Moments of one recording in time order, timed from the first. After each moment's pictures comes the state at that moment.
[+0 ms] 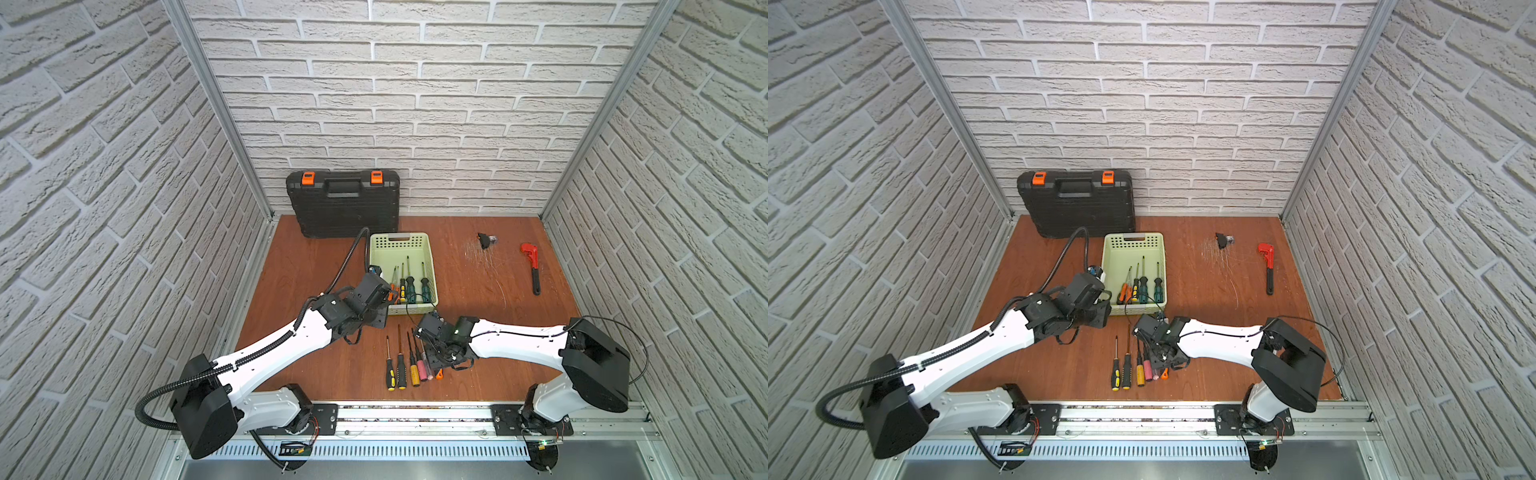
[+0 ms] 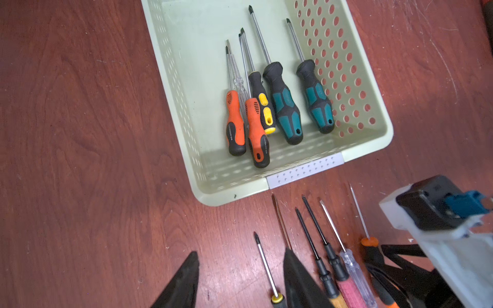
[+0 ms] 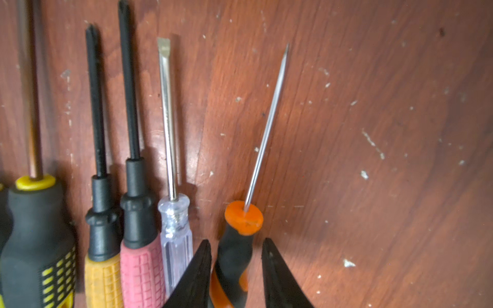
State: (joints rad) left arm -0.82 1.22 0.94 -0.70 -0.22 -0.51; right arm 0.98 1.56 0.85 -0.72 0.11 0.85
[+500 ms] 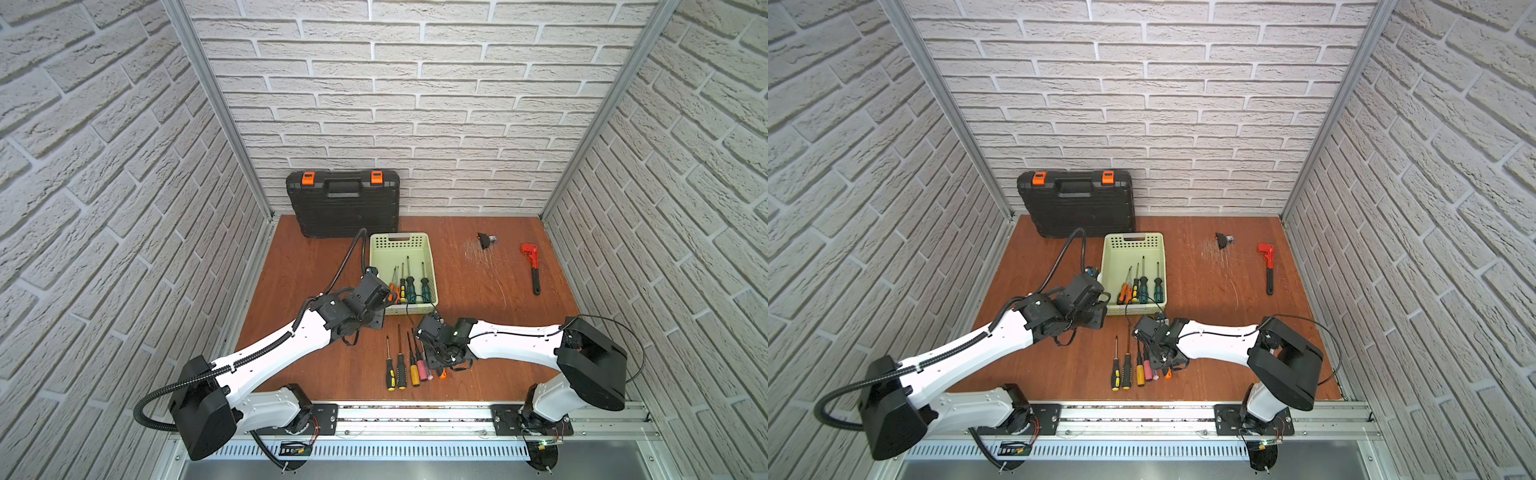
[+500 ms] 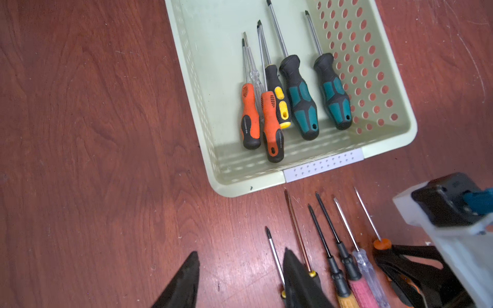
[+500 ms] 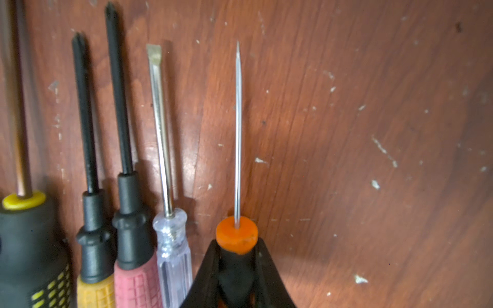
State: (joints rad) left arm -0.82 1.21 0.94 -0.74 -0.26 -0.54; right arm 0.98 1.56 0.82 -0.69 0.12 0.88
